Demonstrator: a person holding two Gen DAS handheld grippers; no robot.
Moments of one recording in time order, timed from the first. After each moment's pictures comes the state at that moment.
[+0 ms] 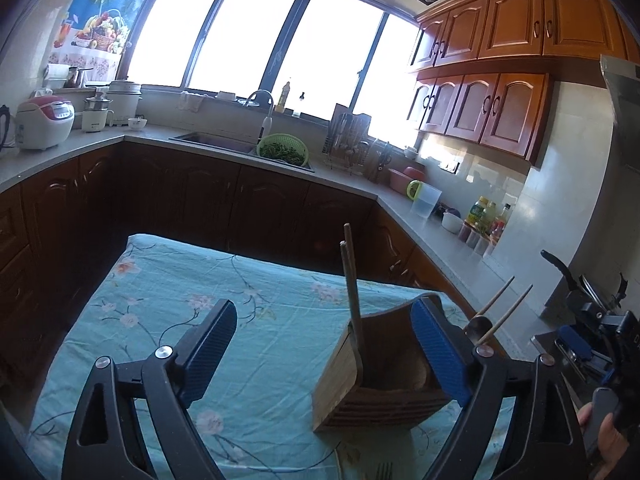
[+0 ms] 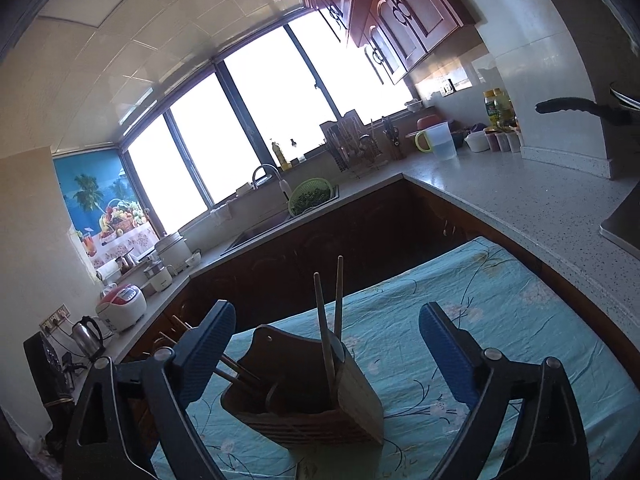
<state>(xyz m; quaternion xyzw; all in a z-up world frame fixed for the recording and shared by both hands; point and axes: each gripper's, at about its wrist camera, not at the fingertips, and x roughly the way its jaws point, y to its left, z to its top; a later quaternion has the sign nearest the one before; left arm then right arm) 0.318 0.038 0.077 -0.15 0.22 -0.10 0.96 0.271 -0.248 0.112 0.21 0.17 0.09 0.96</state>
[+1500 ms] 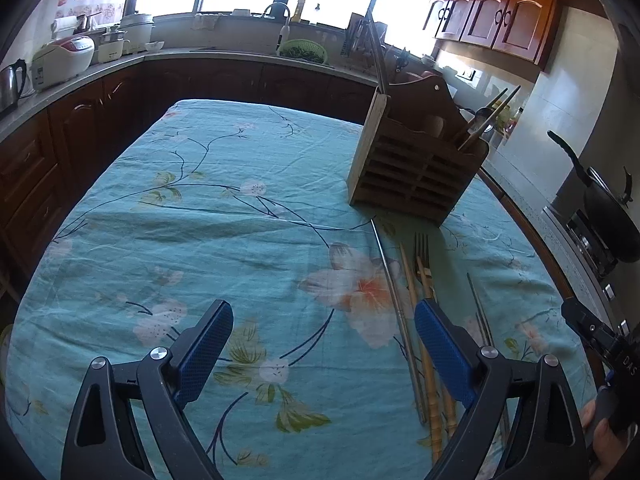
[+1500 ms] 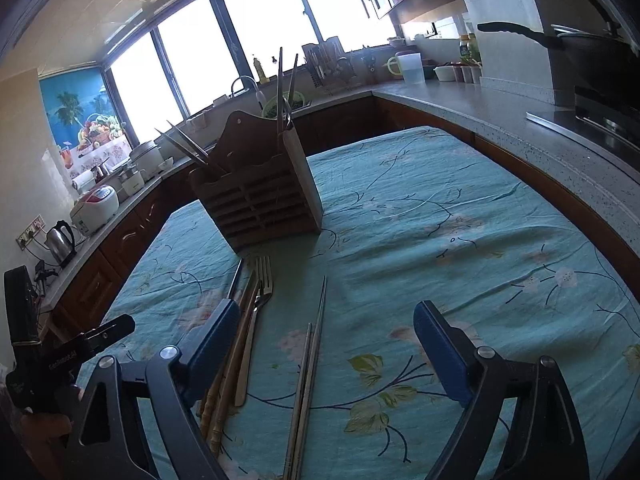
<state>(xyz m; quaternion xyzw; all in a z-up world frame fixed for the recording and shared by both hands) 0.171 0.033 0.023 -0.11 0.37 -0.08 0.92 0.126 -0.235 -0.005 0.13 0.31 0.06 0.94</state>
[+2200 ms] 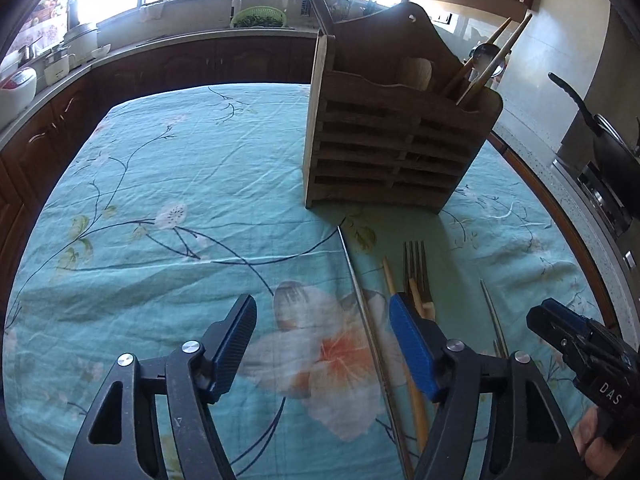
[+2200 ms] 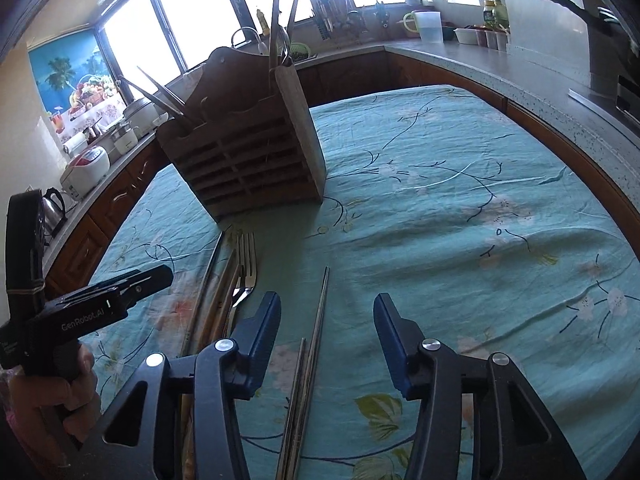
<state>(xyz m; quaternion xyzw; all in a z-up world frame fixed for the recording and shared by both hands) 0.287 -0.025 0.000 -0.04 0.44 -0.12 0.89 0.196 -0.219 -0.035 0.10 0.39 0.07 0.91</state>
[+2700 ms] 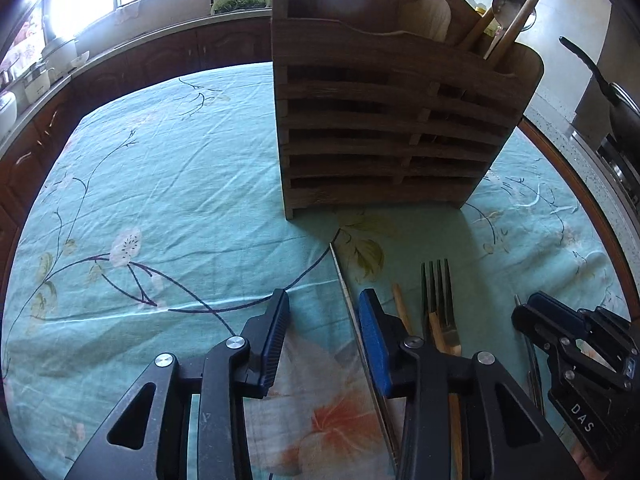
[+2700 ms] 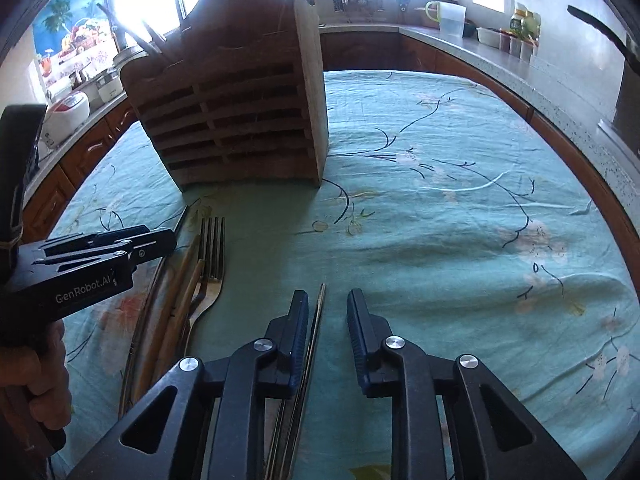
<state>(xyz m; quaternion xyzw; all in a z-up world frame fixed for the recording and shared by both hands) 0.351 -0.061 -0.034 0.01 0.47 -0.11 0.88 0.240 -0.190 -0.059 0.01 0.44 0.05 0.90</state>
